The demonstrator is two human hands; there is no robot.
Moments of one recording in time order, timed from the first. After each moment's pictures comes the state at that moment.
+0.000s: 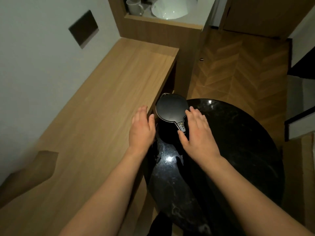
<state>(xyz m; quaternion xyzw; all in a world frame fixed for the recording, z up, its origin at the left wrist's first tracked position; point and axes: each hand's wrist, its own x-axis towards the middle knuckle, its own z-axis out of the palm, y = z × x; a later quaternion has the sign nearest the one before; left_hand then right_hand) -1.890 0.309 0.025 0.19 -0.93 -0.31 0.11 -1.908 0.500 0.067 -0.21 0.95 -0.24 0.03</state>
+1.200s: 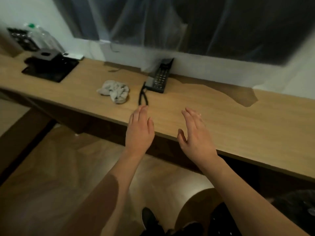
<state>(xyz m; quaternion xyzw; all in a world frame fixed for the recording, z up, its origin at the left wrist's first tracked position) -1.254 0.330 0.085 0.74 -0.61 -0.06 0.29 -1.450 0.320 0.110 -0.82 0.52 -0.21 0.13</state>
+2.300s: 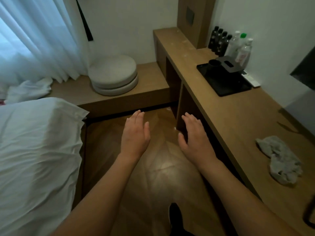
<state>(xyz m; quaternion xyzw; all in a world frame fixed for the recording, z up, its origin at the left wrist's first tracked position) -0.770 0.530 0.103 0.93 -0.20 0.09 0.28 -0.873 0.356 0.124 -0.95 0.11 -0.13 0.27</state>
